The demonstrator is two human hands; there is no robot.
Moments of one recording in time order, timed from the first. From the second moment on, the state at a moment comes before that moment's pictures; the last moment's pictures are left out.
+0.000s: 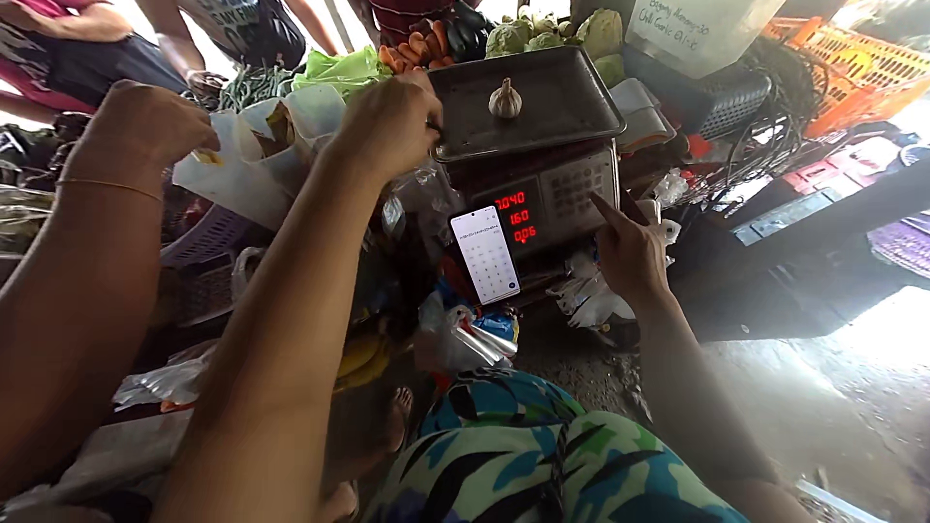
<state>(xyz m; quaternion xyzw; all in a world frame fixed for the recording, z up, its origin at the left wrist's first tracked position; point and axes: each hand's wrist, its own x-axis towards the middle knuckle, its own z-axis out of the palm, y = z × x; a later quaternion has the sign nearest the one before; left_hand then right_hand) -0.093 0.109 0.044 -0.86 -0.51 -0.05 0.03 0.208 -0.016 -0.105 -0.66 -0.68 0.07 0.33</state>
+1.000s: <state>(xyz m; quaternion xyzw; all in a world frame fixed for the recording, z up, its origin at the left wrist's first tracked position) -0.202 -0.100 -0.075 -0.67 -0.69 -0.26 -0.11 0.130 -0.045 -0.178 -0.46 -0.82 0.05 0.36</state>
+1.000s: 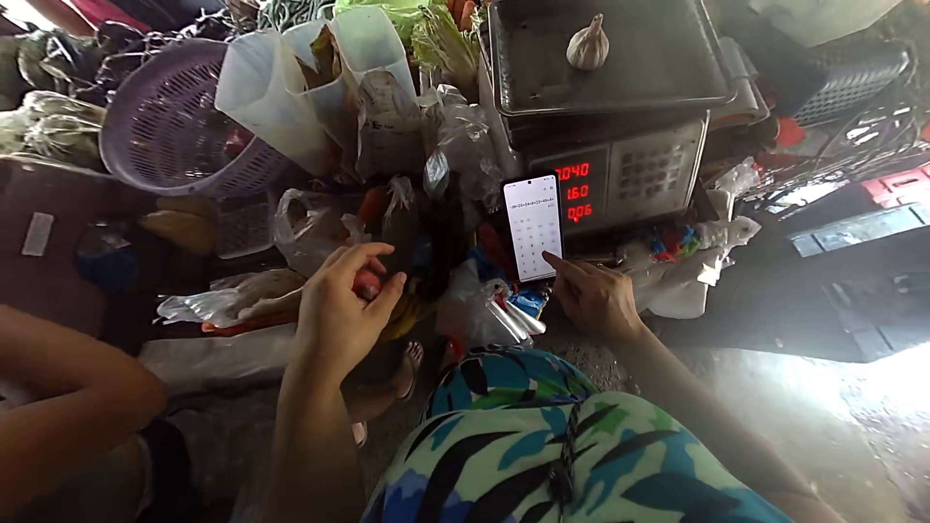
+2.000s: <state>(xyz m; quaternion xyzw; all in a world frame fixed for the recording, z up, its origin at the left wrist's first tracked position) -0.337 0.018 -0.104 -0.59 -0.74 0.08 -0.32 -0.177 0.097 -0.098 -0.32 -0.81 0.49 0.07</state>
